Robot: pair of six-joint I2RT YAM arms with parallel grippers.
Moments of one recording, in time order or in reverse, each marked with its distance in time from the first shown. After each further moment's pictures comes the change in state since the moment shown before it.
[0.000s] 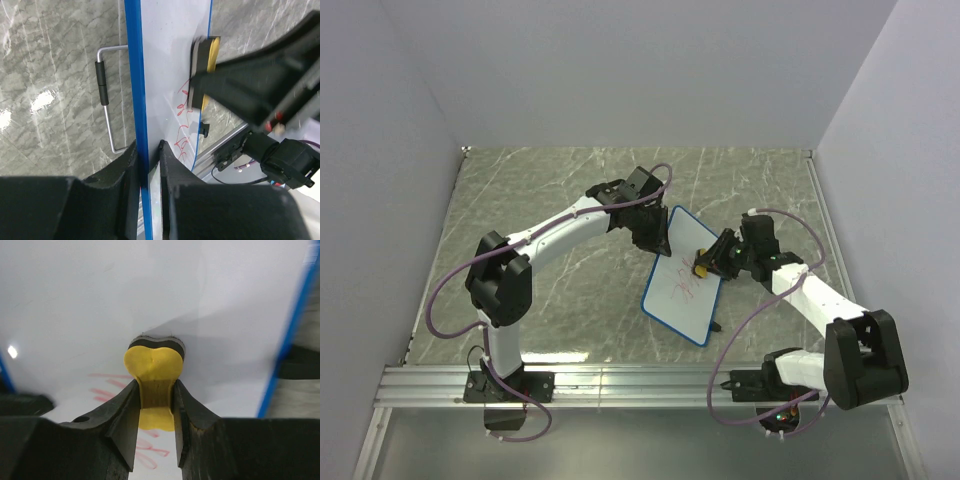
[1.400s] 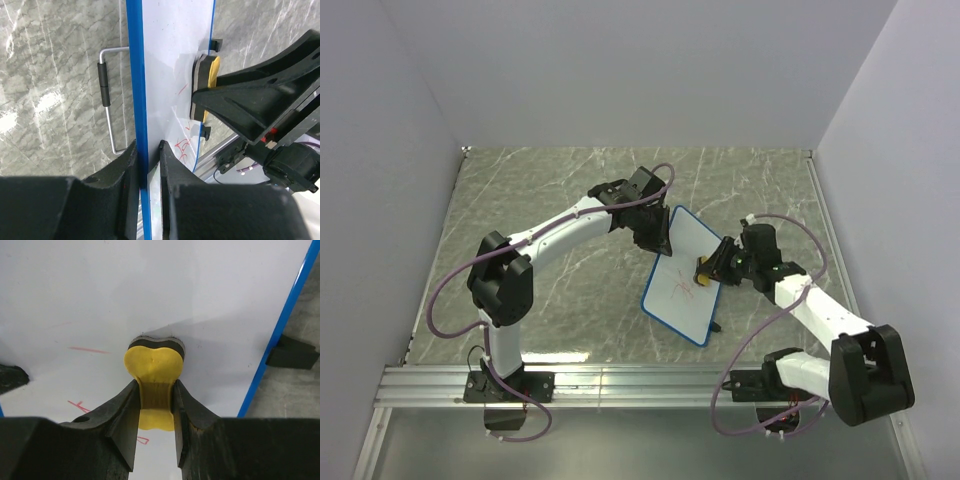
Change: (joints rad) left arm -0.011 0.008 0.015 -0.008 -0.025 0.003; right arm 0.021 -0.079 -0.069 0.008 0.004 -0.097
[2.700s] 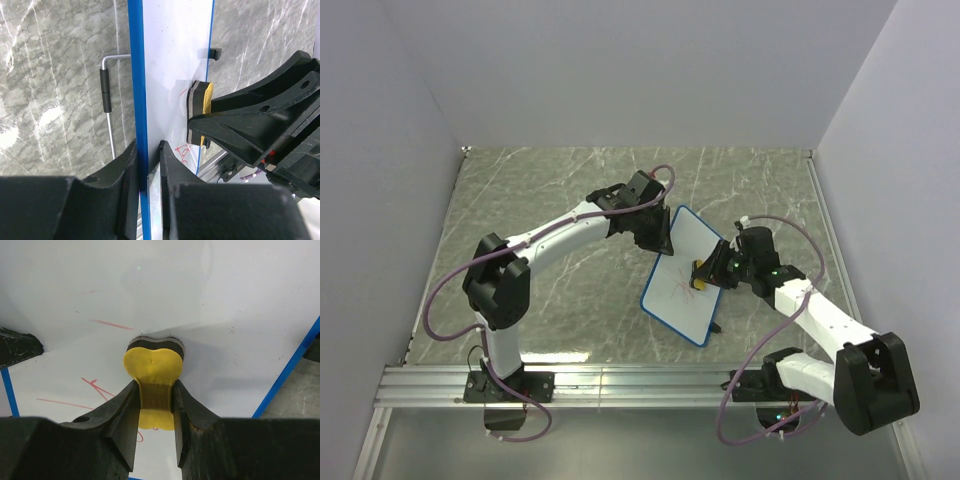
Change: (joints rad) left arm -0.008 -0.031 -0.069 0.097 -0.013 0.006; right arm 0.053 -0.028 -0.011 -0.035 -0.013 -0.013
